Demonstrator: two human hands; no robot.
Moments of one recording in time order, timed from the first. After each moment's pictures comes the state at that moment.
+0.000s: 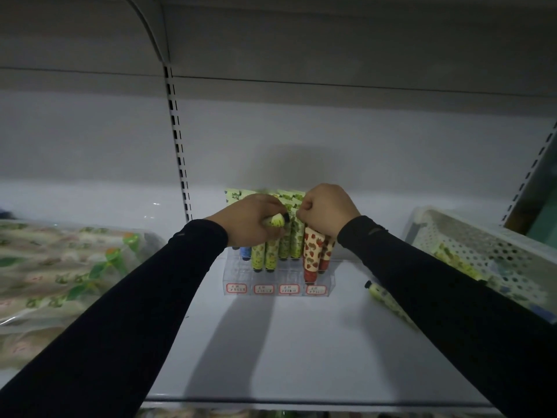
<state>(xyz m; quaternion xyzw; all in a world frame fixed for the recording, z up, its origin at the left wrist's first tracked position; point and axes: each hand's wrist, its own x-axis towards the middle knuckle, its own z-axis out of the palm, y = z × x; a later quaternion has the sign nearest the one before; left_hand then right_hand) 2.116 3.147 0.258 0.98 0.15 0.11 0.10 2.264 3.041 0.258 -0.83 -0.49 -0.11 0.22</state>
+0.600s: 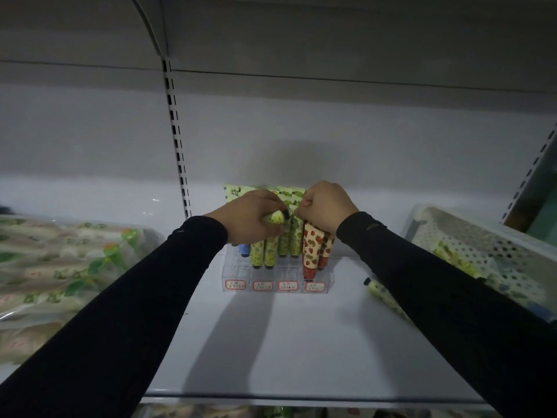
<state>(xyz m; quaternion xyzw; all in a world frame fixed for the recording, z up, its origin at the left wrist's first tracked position) 2.117 3.148 0.255 0.98 0.15 0.12 0.11 2.269 3.045 0.257 -0.83 -0.50 -0.08 0.22</state>
